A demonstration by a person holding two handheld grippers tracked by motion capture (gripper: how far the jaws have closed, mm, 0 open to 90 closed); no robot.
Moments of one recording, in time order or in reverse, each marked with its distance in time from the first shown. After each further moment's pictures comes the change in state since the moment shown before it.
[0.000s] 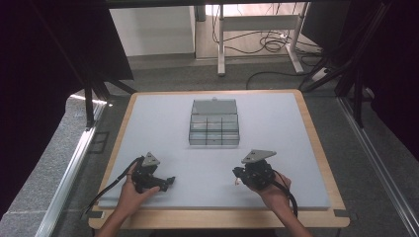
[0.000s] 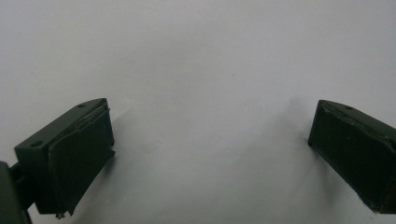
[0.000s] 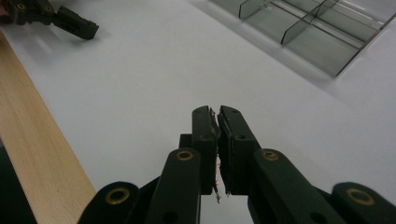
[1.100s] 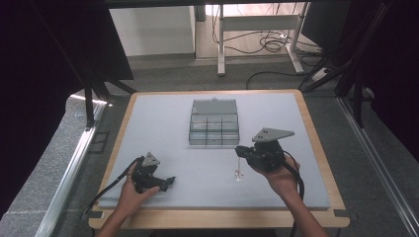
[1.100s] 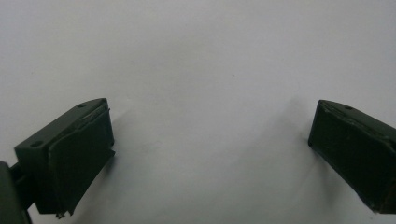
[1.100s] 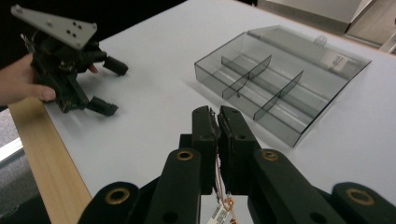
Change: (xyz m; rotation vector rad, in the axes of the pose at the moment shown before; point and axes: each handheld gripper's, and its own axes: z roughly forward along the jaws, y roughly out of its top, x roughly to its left) left arm 0.000 0.000 0.000 0.001 -0.001 -0.001; right arm -0.014 0.053 -0.052 -0.172 0.013 0.022
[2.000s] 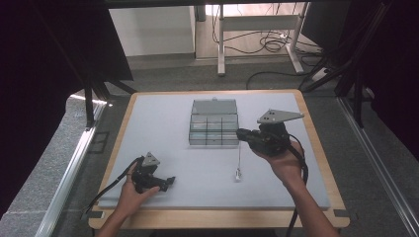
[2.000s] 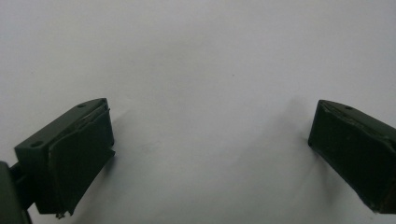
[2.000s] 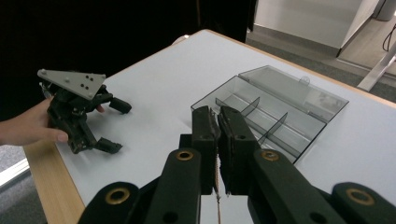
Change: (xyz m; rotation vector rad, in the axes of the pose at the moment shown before) left arm 0.000 0.000 0.000 -0.001 0.000 -0.002; right arm -0.006 0.043 -0.021 -0.079 0.002 0.009
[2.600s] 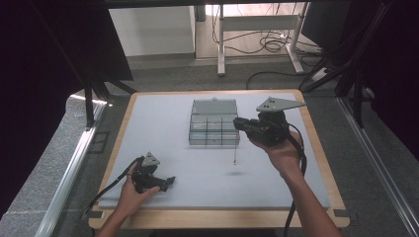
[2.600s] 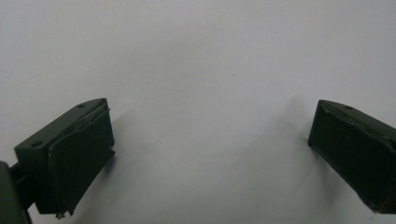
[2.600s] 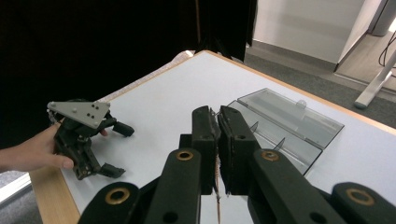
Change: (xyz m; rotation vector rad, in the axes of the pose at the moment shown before) left arm 0.000 0.000 0.000 0.003 0.000 0.000; right arm 0.001 0.028 -0.003 -0.050 0.001 0.004
